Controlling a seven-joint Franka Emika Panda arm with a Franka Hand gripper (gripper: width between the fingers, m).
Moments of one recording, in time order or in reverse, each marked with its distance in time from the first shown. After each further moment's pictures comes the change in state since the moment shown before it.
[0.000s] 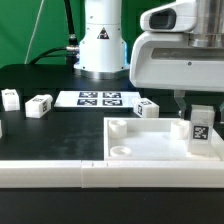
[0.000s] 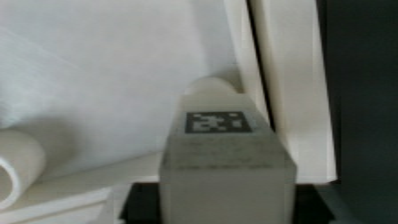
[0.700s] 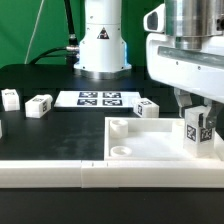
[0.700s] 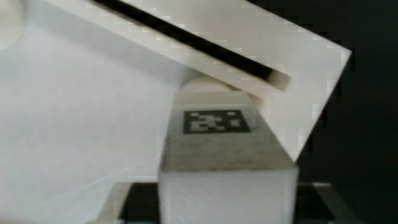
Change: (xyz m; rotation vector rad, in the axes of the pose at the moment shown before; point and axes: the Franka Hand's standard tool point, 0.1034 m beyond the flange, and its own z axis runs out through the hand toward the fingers) arm 0.002 0.007 0.002 0.056 -0.022 0.944
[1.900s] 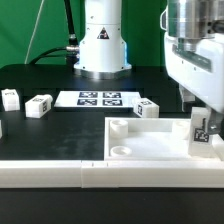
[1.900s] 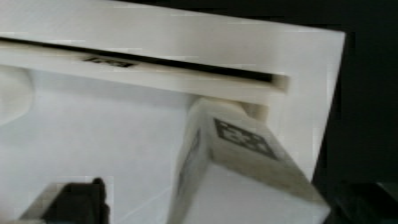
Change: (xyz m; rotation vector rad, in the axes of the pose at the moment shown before) arm -0.011 0.002 0.002 -0.026 -0.010 0.051
